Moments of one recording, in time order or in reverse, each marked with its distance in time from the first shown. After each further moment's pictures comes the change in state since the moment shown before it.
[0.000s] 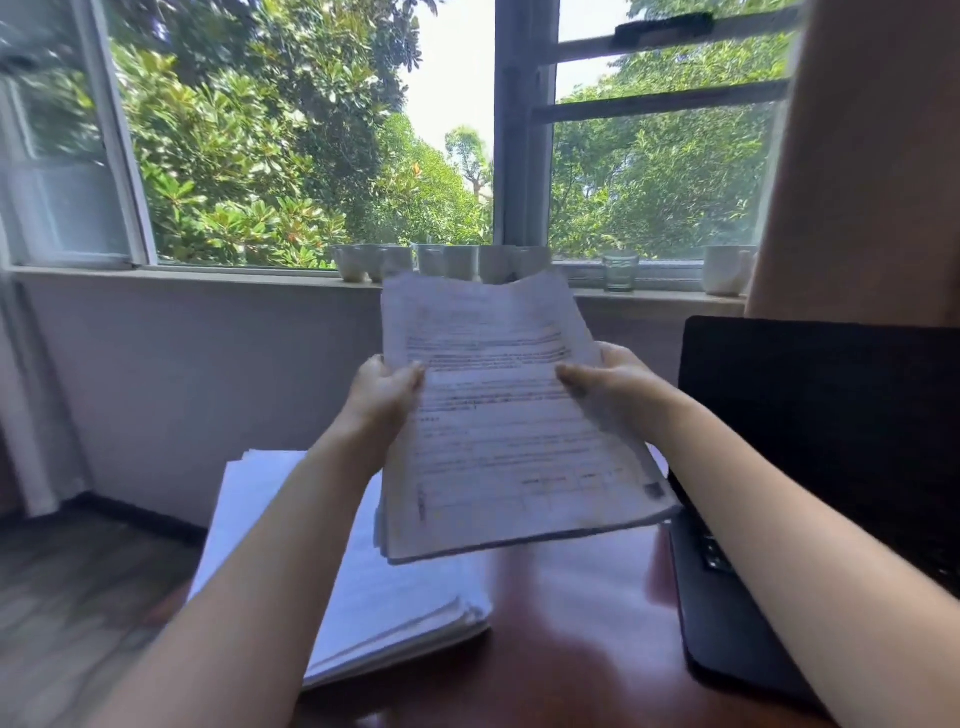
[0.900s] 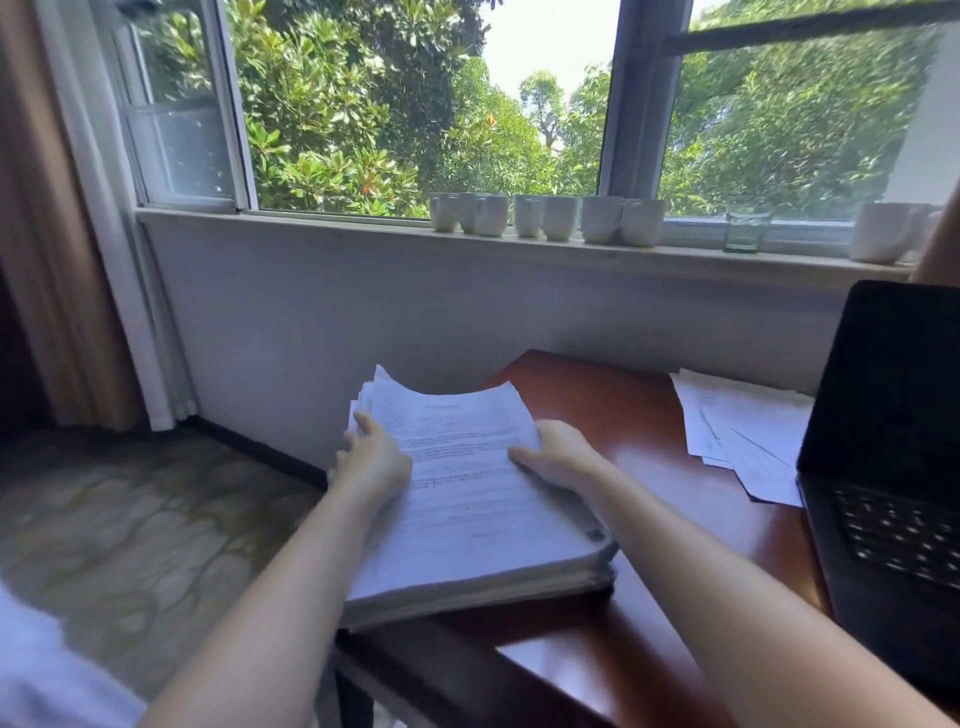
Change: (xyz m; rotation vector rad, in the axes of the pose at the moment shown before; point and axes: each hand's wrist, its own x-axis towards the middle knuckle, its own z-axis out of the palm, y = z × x) left_hand -0.015 -0.102 -0.131 1.077 0.092 -0.437; right_hand 0.017 0.121 0.157 -0.975 -0.152 0.237
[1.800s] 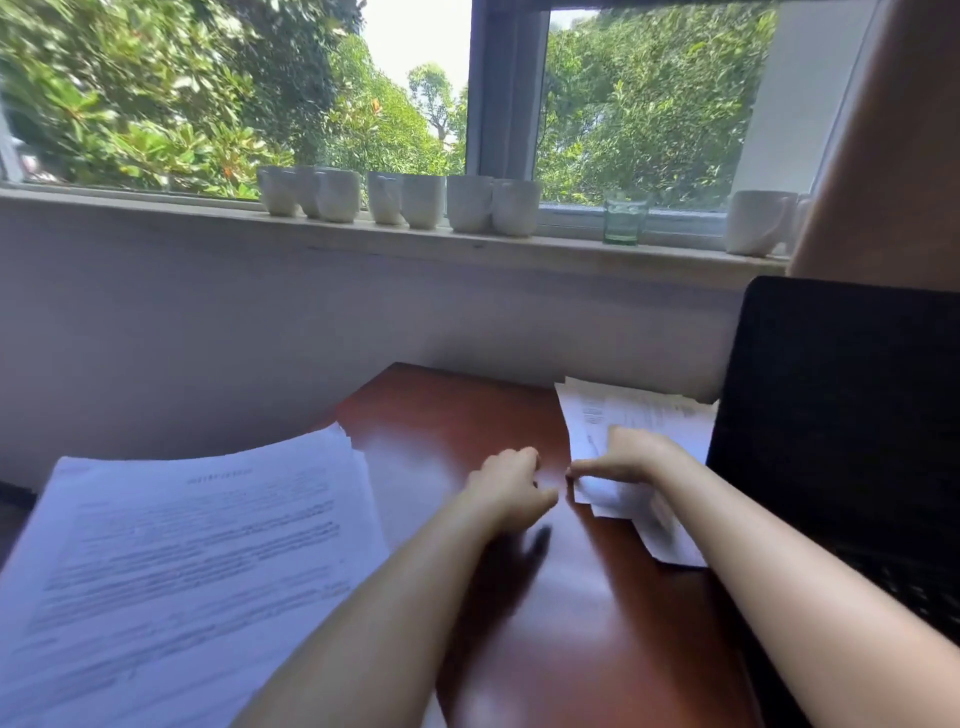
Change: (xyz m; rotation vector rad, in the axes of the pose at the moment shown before) left_hand 0.017 0.234 0.159 0.083 -0.369 0.757; right_hand 0.076 0.194 -0.125 -0.413 -0.015 0.498
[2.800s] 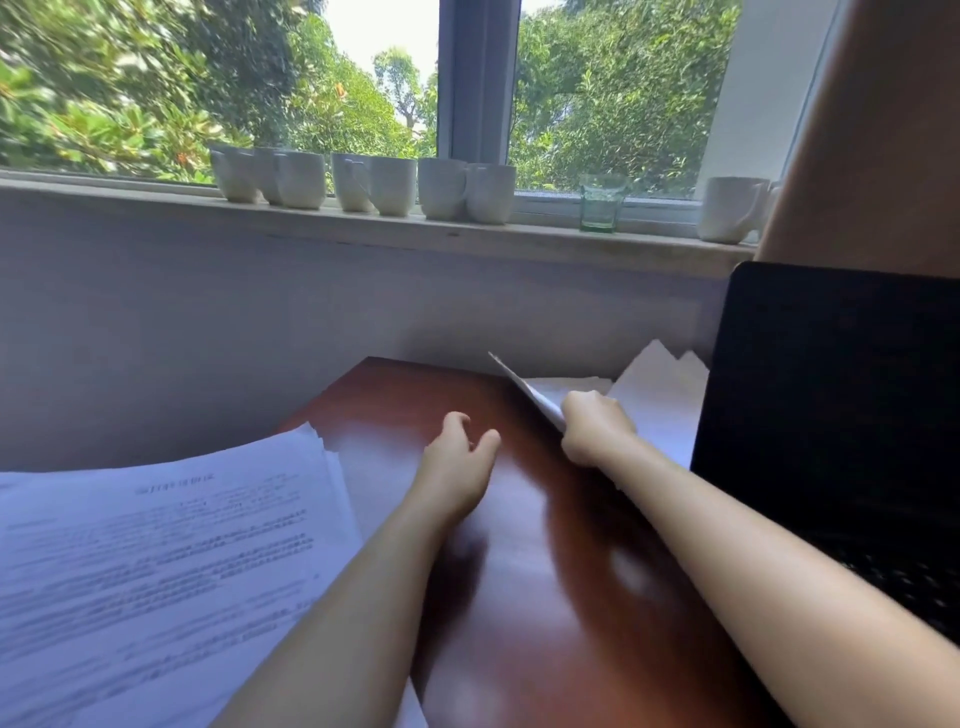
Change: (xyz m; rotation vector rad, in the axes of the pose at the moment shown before) left_hand 0.005 -0.025 -0.004 -0.567 0.279 -0.102; right_hand -0.017 -0.034 -0.010 -0.031 0.264 -0.082
